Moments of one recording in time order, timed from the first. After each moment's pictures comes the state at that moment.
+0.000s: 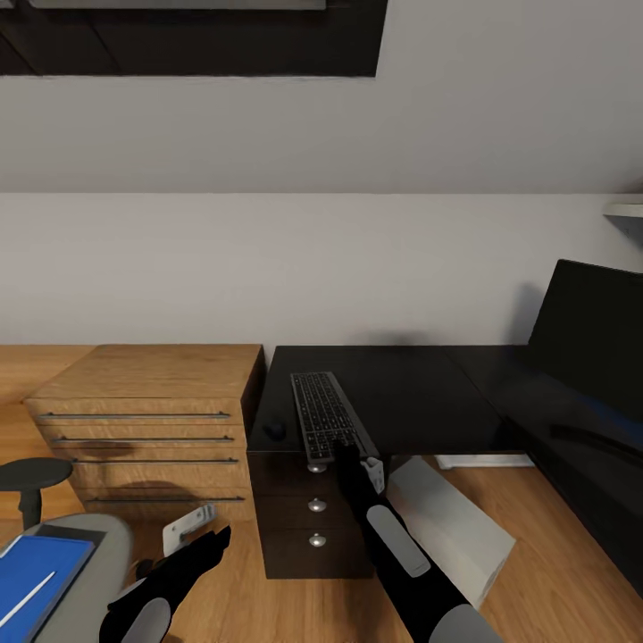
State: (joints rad) left arm -0.06 0.16 -0.28 -1.54 0.86 0.41 0.62; right arm -0.51 0.17 0.37 -0.82 -1.55 -0.13 0.09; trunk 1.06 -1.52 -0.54
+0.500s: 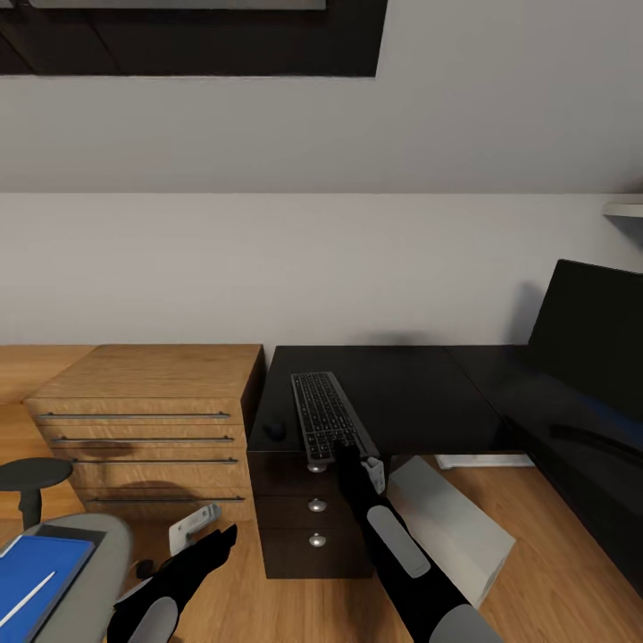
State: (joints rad) left arm -0.06 0.13 -0.27 -1.55 0.86 0.41 0.62; right arm -0.51 0.17 0.36 -0.82 -1.54 -0.13 0.09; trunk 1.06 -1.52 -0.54
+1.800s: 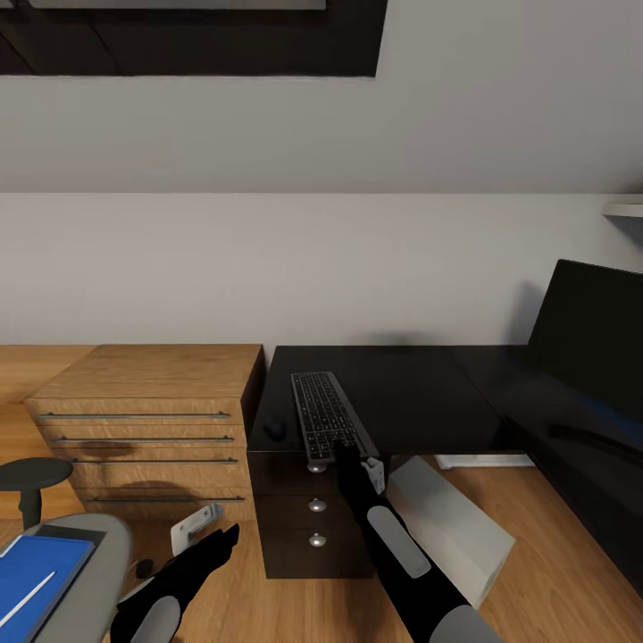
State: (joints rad) left arm -0.06 0.11 -0.27 -1.55 0.86 0.41 0.63; right arm -0.50 0.17 0.37 -0.82 -1.56 -0.13 0.09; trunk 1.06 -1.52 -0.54
